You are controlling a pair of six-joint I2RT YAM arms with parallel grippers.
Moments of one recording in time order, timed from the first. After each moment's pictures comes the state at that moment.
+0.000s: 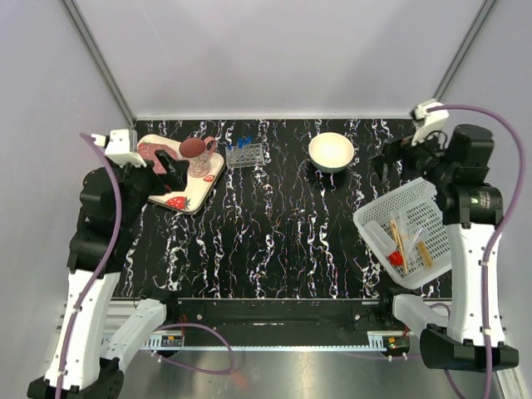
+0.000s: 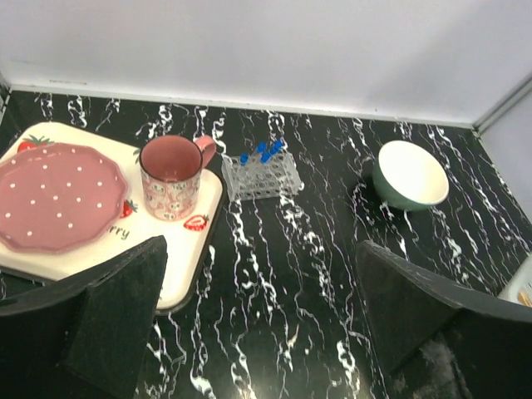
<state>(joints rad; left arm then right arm) -0.19 0.79 1.16 -0.51 0.02 -0.26 -0.05 1.05 1.40 -0.76 -0.52 -0.22</state>
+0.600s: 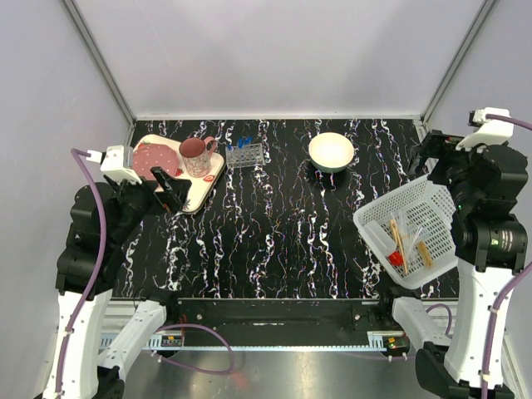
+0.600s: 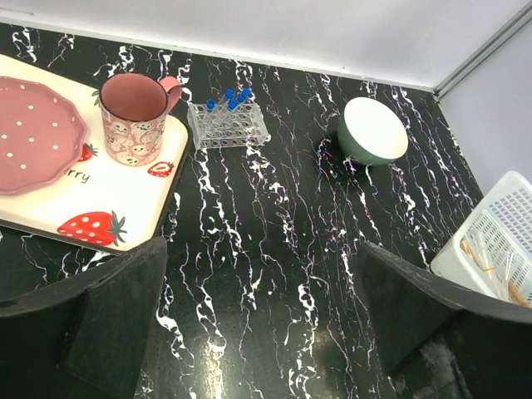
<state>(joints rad) -0.19 0.67 1.20 -0.75 0.11 -0.35 -0.10 0.90 1.52 -0.82 -0.01 0.07</state>
